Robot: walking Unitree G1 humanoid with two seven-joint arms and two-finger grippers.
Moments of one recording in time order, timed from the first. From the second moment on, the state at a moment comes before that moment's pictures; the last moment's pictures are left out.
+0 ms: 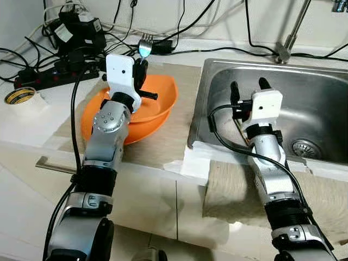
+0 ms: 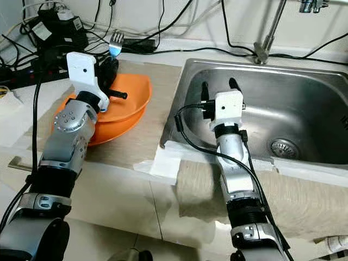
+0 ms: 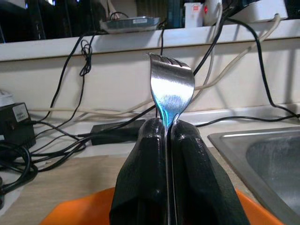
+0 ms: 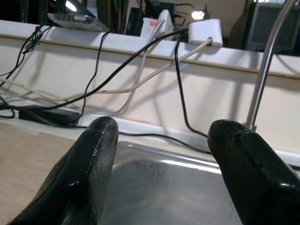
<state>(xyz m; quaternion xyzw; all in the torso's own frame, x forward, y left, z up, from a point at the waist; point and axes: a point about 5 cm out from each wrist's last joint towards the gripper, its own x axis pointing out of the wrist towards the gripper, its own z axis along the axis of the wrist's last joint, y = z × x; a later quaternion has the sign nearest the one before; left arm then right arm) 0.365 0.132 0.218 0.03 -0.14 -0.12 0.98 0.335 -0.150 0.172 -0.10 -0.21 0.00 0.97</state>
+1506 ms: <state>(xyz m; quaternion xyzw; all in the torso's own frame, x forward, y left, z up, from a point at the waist) 0.358 0.093 0.210 0.03 -0.13 -0.27 0.96 0.345 -0.144 0.177 0.02 -0.18 0.07 0.98</state>
